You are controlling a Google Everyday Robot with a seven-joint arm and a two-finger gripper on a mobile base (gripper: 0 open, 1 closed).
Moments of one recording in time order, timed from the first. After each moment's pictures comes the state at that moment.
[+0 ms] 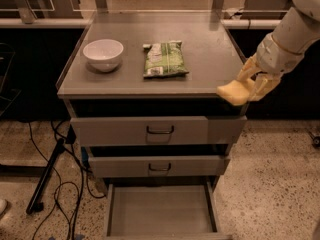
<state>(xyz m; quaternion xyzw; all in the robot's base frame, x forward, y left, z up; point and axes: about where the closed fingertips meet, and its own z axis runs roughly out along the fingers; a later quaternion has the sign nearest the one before) 0.603 -0.264 0.848 -0.78 0.61 0.01 0.14</state>
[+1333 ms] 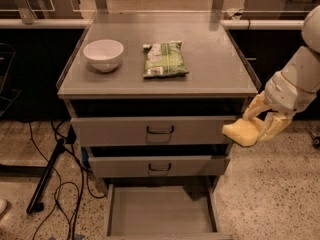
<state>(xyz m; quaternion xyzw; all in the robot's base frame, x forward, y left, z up) 0.504 -0.264 0.799 -0.78 0.61 0.08 0.11</state>
